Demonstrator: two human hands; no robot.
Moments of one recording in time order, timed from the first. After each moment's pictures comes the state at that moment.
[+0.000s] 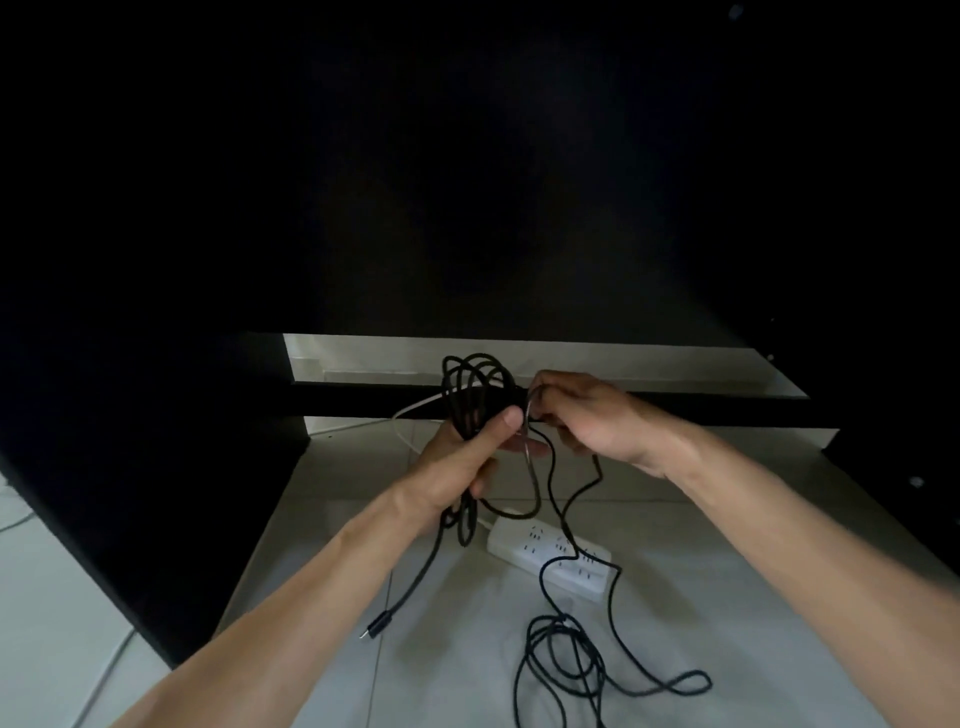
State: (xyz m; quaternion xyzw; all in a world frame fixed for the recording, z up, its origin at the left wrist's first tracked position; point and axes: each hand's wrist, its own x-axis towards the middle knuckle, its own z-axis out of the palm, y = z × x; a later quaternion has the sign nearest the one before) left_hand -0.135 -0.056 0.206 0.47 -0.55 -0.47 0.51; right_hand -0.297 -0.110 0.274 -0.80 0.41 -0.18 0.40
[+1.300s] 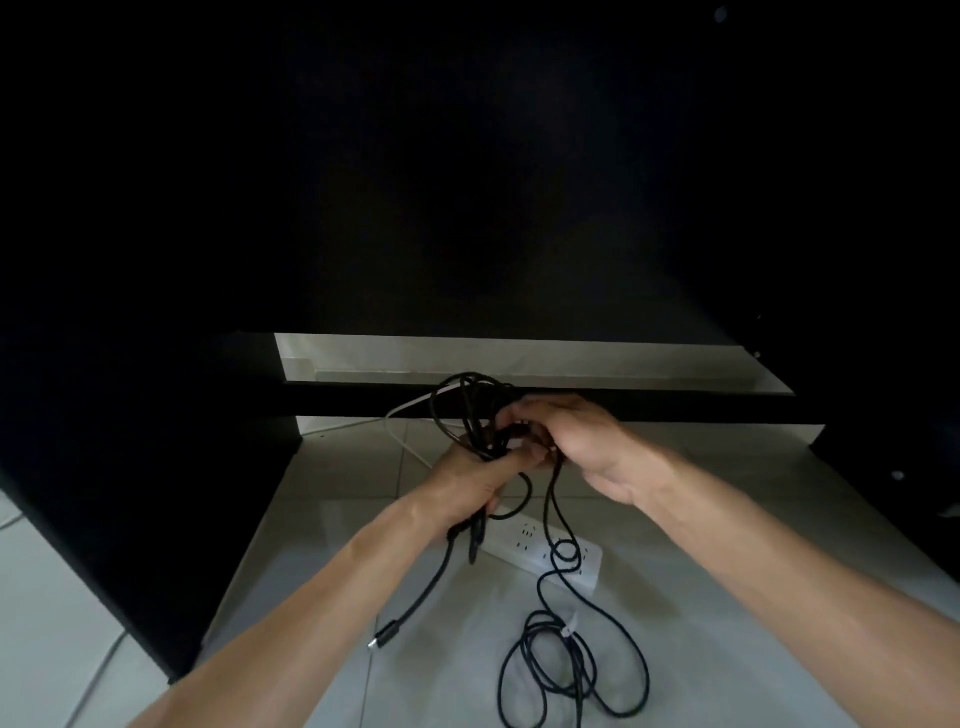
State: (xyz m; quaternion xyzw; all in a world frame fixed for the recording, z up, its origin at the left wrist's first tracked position) left_hand -0.154 -0.057 0.196 0.50 -0.56 -0.46 0.47; right_hand -0.288 -0.107 0.245 -0.69 0.44 -0.25 0.51
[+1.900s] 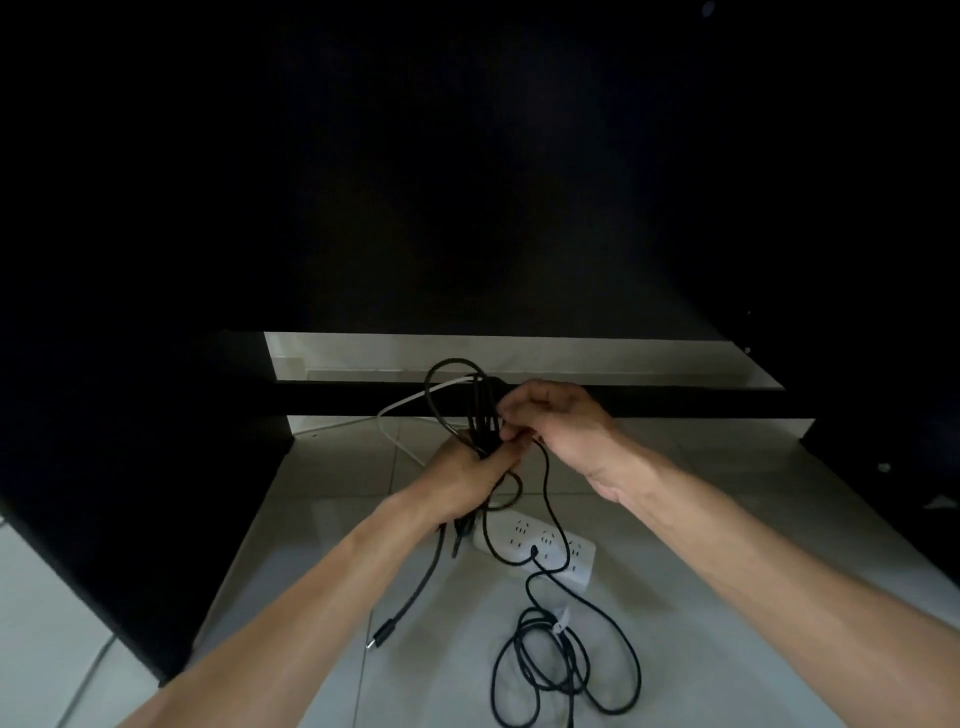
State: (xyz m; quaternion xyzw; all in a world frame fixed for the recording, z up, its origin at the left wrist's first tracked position) left_hand -0.157 -0.066 0.194 0.60 -0.58 -0.37 0.41; right_hand -0.289 -0.108 0.240 -0.68 0.43 -0.32 0.50
